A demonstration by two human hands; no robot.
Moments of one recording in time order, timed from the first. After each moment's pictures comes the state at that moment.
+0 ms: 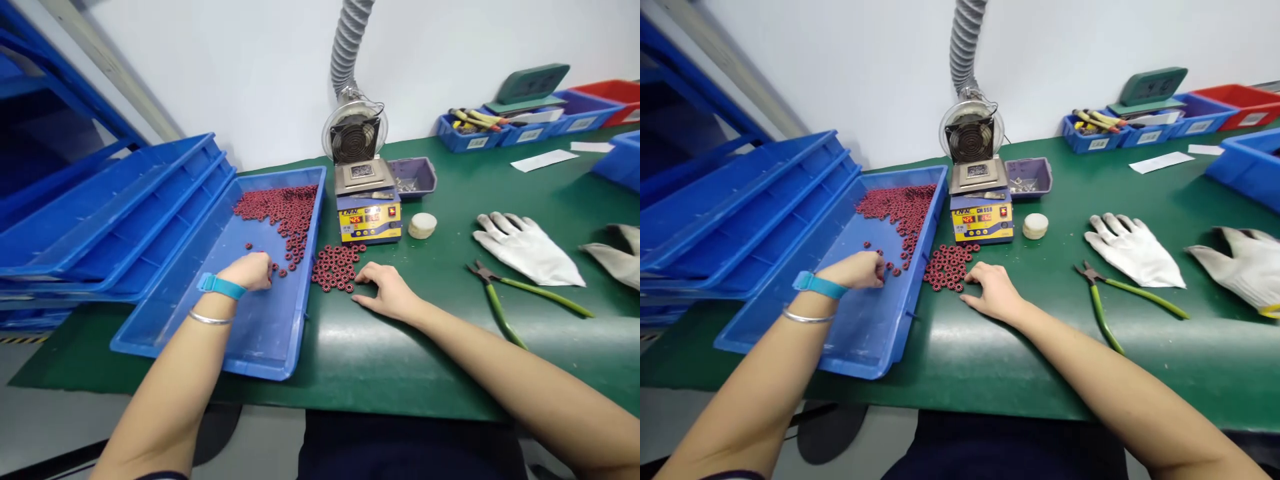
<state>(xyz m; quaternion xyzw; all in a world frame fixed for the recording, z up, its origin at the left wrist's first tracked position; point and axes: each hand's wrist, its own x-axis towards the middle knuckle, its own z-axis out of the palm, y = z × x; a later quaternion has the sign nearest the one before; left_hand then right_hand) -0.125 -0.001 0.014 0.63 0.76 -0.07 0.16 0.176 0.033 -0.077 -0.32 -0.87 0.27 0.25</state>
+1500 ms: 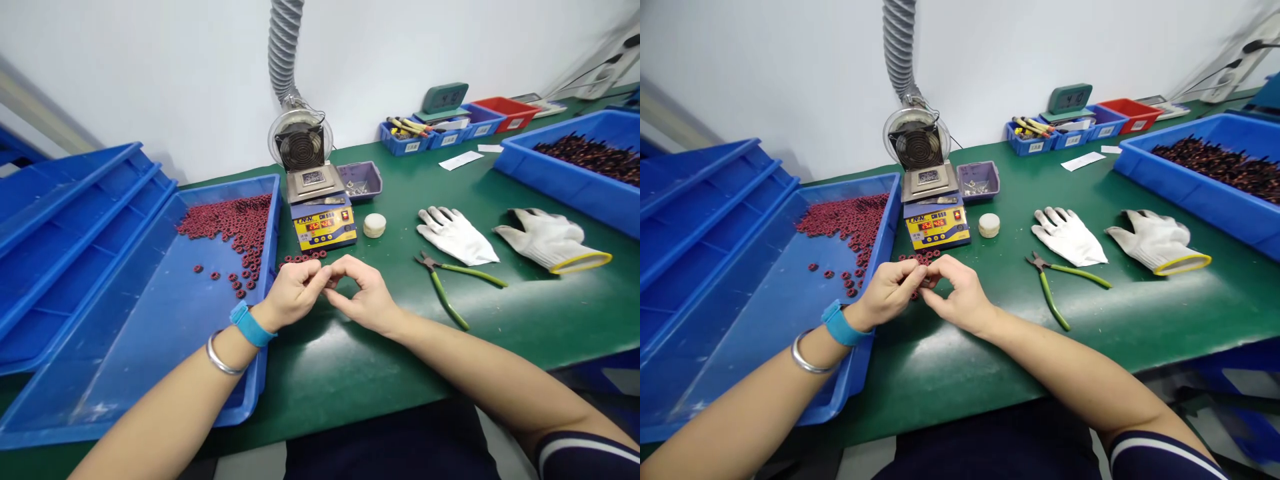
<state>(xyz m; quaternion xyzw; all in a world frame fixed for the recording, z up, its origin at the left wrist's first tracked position) 0.022 0.003 -0.001 0.76 0.47 0.34 0.29 0.181 0.010 -0.030 -0.25 -0.74 0.31 0.54</state>
